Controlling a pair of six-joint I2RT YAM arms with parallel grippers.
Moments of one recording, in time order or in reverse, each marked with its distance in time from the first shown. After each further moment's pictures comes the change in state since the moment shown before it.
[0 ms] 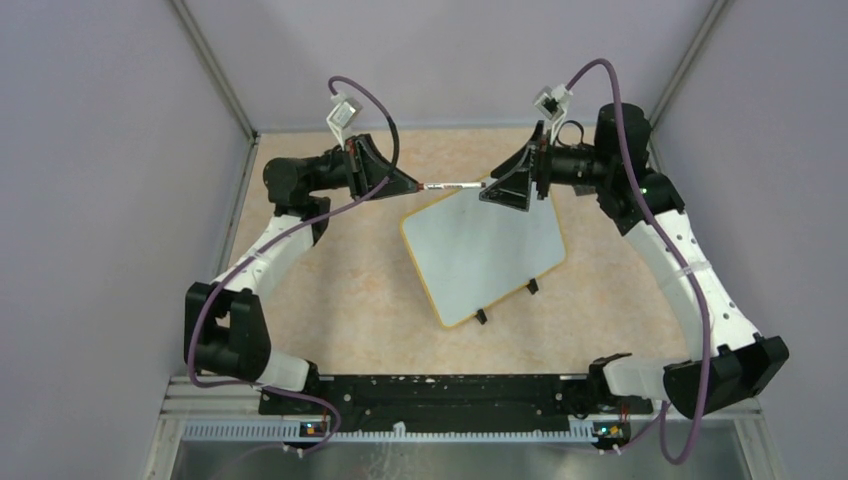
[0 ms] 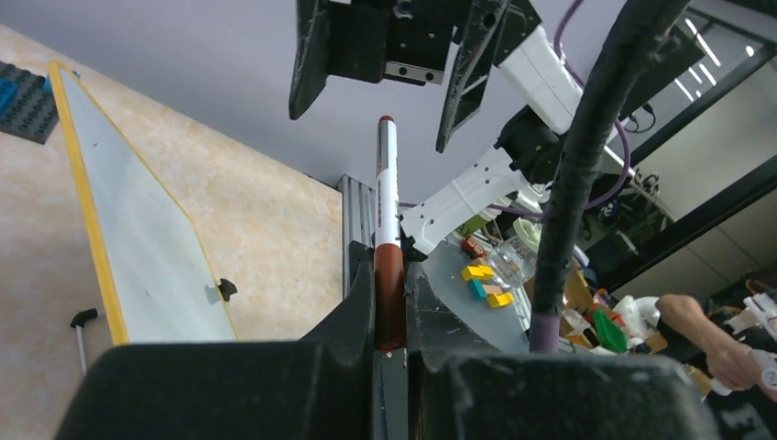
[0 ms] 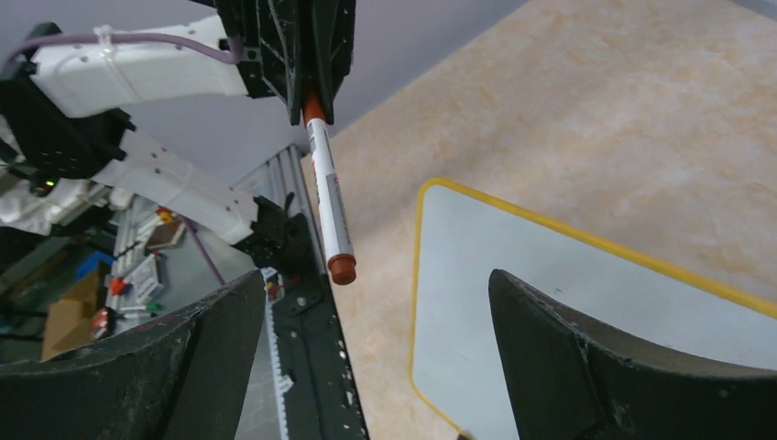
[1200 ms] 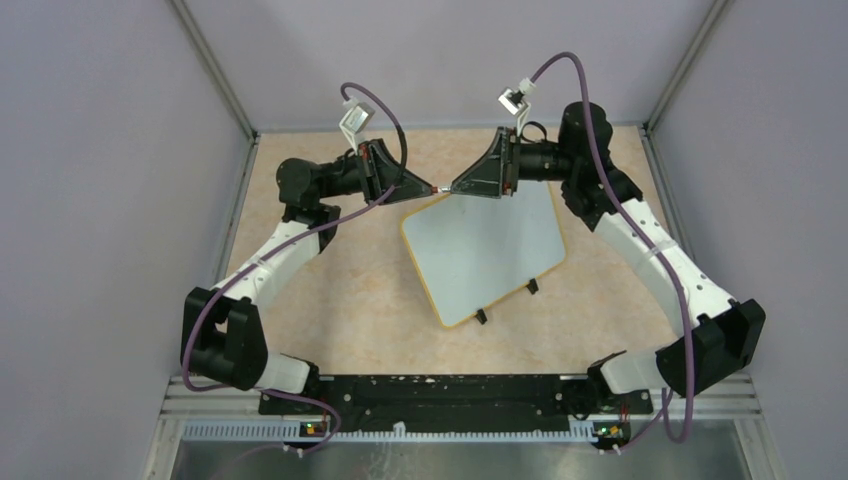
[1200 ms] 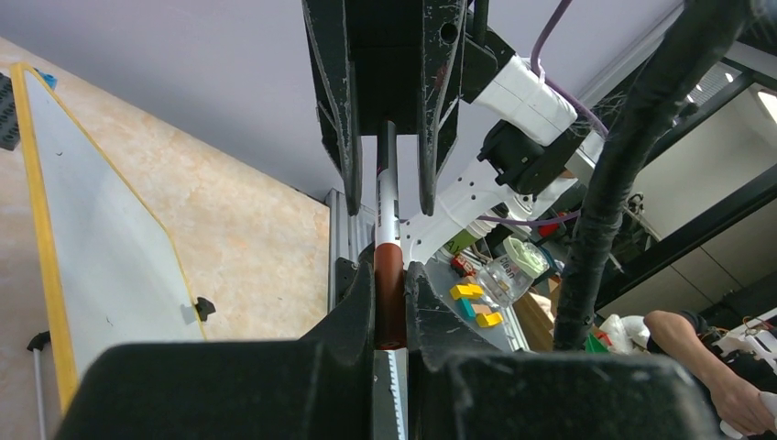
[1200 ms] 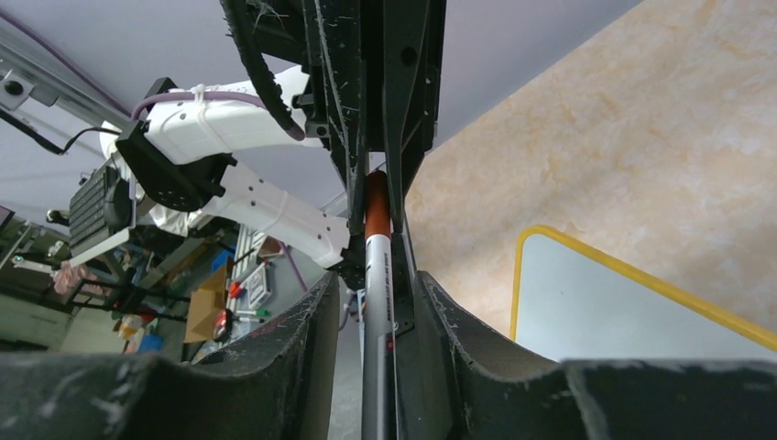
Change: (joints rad) left arm -0.084 -0.035 -0.030 -0.077 -0.099 0.063; right arm 0.122 0.115 -0.043 0.347 -0.082 0.388
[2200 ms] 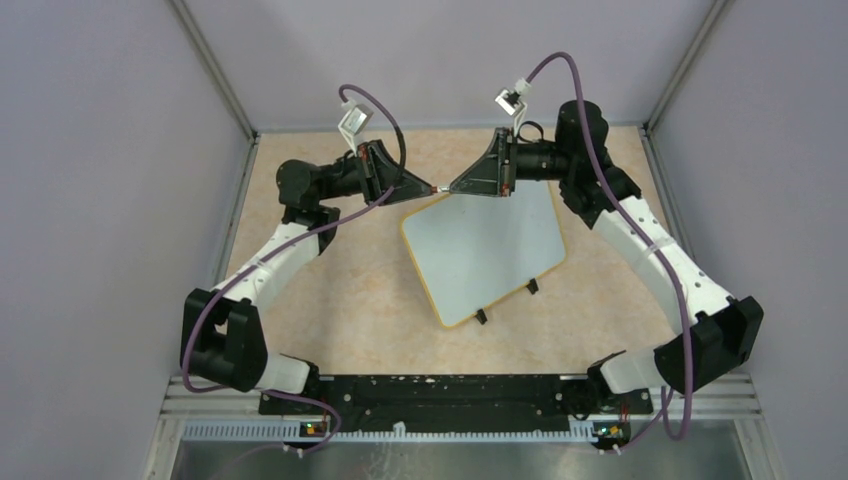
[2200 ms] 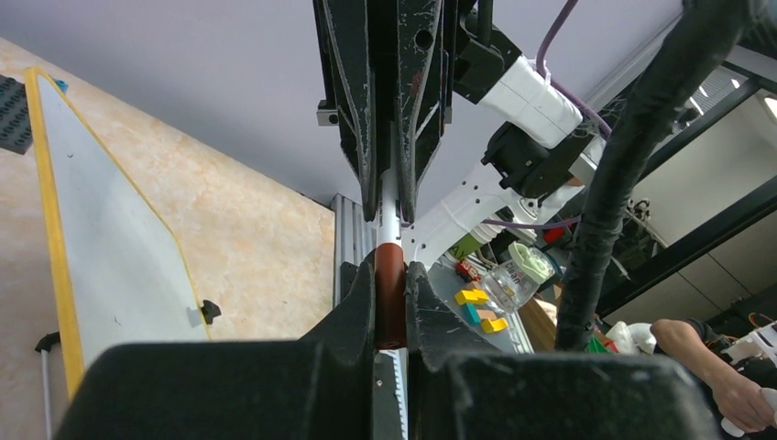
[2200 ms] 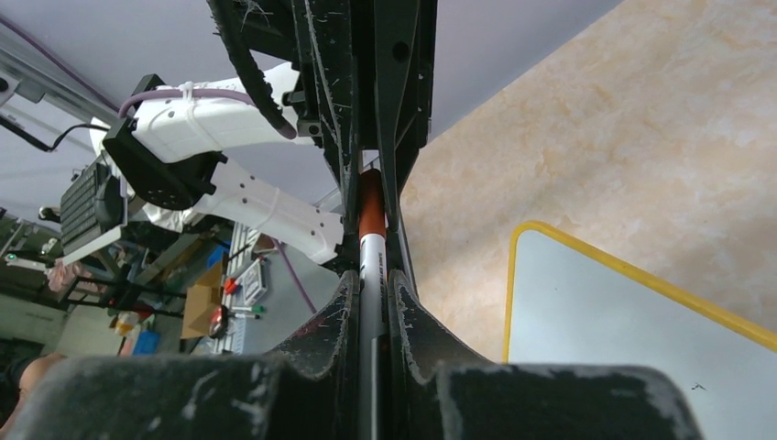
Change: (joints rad) left arm 0.011 -0.003 -0.009 -0.007 -0.011 0.017; right arm -0.002 0.014 0.025 -0.045 0.010 -0.031
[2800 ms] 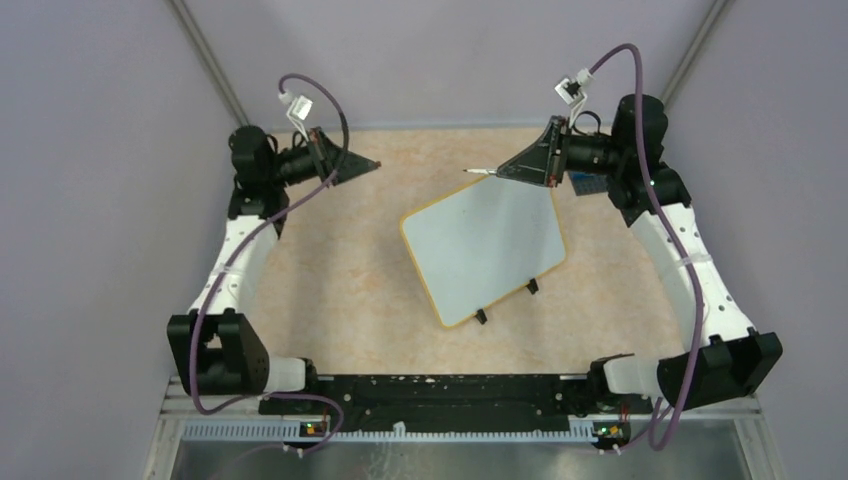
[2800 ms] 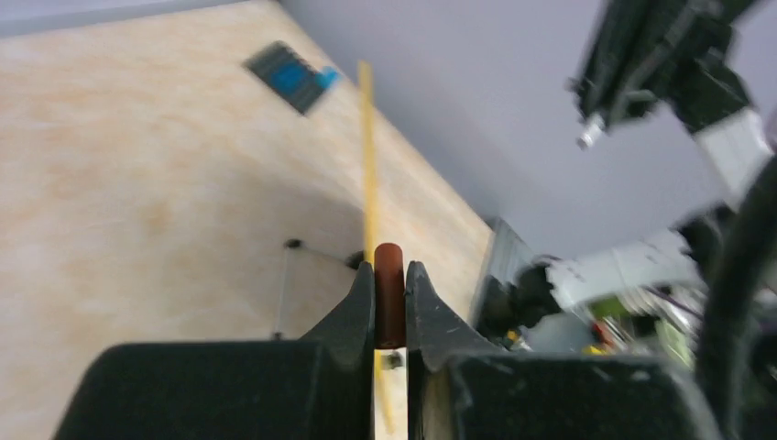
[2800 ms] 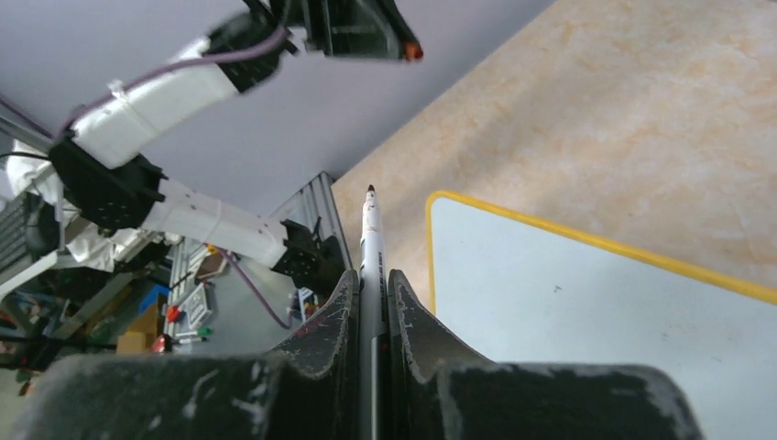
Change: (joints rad) left arm 0.285 -0.065 0.049 -0.583 0.029 0.413; right arm -0.230 -0.089 0.000 -0.102 -0.072 -0.088
